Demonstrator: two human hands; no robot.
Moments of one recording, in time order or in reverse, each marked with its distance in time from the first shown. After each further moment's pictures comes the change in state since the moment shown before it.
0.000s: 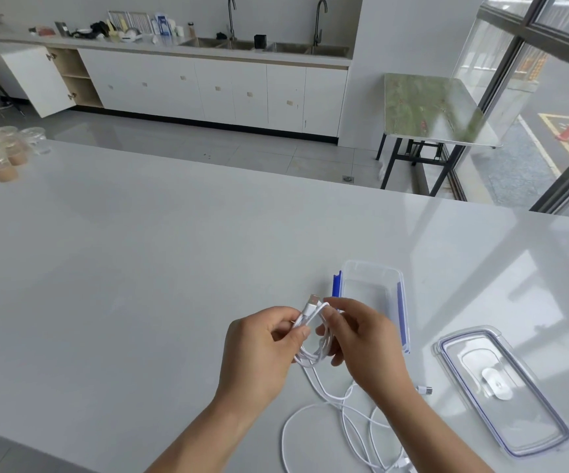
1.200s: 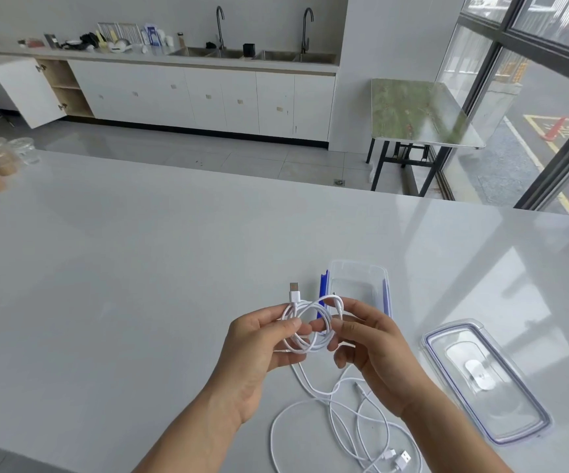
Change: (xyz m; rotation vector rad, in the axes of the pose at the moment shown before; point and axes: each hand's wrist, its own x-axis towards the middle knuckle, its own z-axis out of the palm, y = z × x) left_hand -0.005 0.016 0.011 -0.498 -0.171 -0.373; right_hand -0.008 0.014 -0.038 0.648 -0.299 0.219
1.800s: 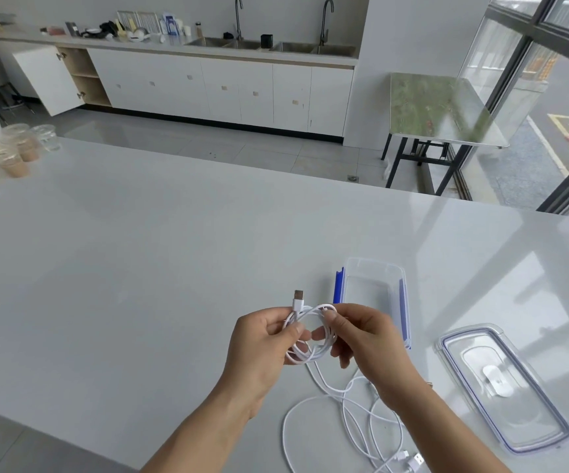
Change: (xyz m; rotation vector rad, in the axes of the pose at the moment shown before) left_hand -0.001 -0.007 -0.013 0.212 0.147 0.082; right_hand 0.012 0.009 0.028 -0.356 0.103 -0.057
